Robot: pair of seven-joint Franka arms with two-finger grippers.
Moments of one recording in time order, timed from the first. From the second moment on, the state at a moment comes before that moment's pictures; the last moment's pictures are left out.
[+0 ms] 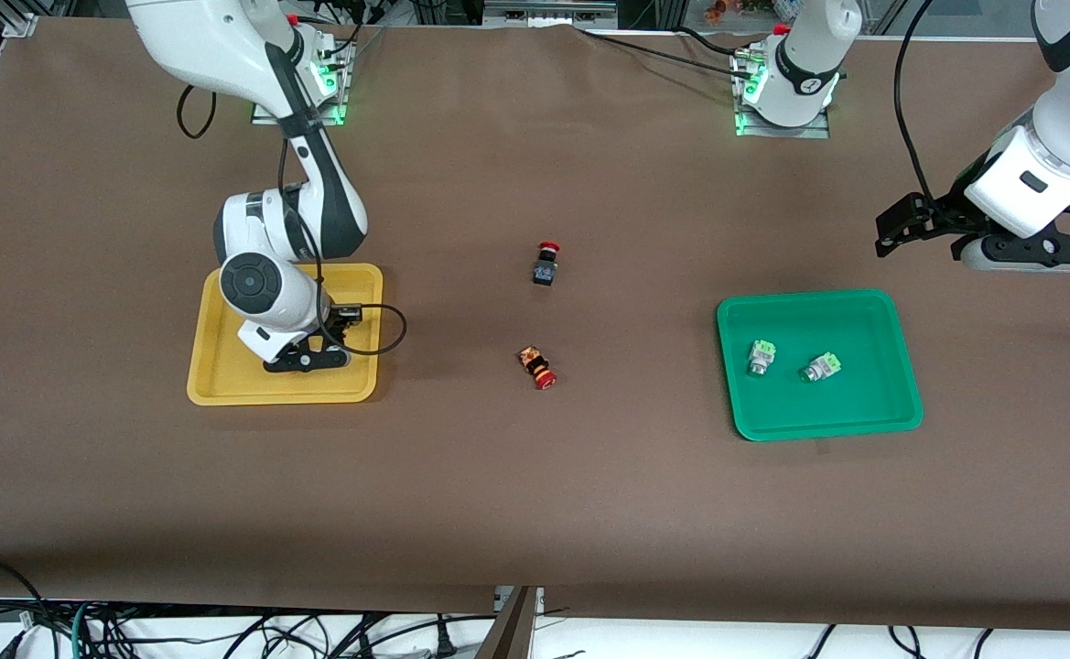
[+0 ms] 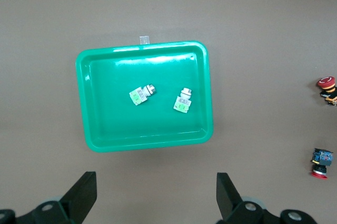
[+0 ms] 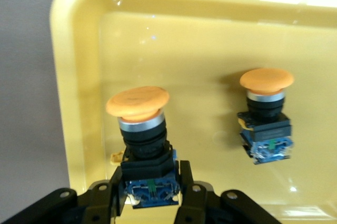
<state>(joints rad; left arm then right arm) -0.09 -0.02 0.00 -1.73 -0.04 1.72 -0.09 0.62 0.52 -0.33 -1.92 0.20 2.21 0.10</state>
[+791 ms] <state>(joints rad) -0.10 -0.02 0.00 -1.73 -0.04 1.72 -0.09 0.57 0.38 -0.36 -1.83 0.26 2.12 0.06</state>
